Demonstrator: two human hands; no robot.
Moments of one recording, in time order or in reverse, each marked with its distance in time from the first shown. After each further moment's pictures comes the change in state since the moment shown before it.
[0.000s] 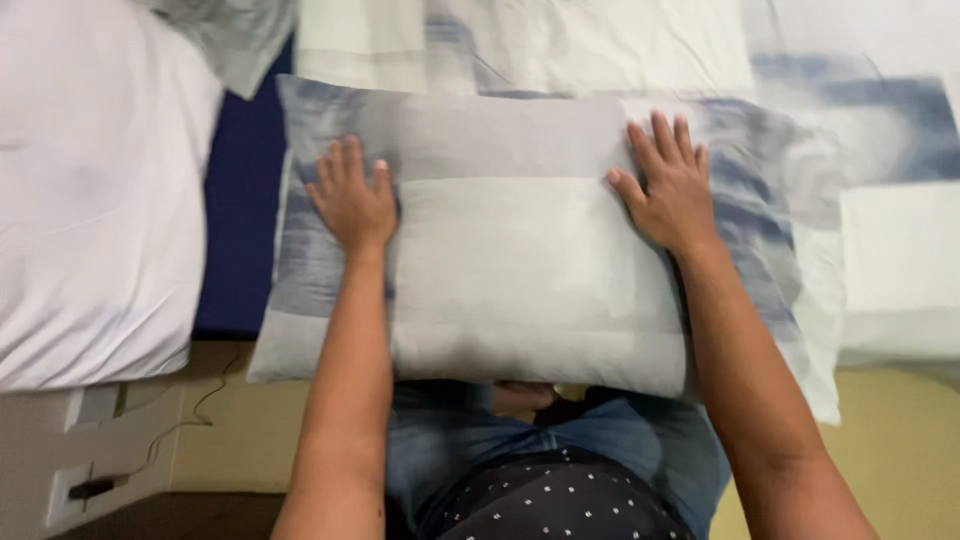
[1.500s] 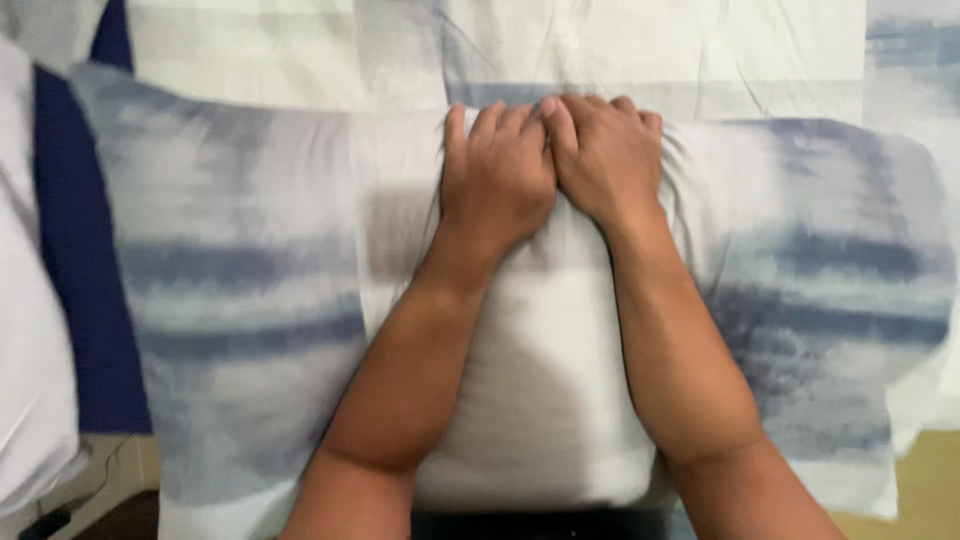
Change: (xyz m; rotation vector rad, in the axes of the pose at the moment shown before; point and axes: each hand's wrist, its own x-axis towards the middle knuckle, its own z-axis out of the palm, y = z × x) left_hand 0.051 0.198 0.078 -0.202 -0.307 0.418; right_hand 0.151 -0.050 0.082 0.028 -0.193 0.097
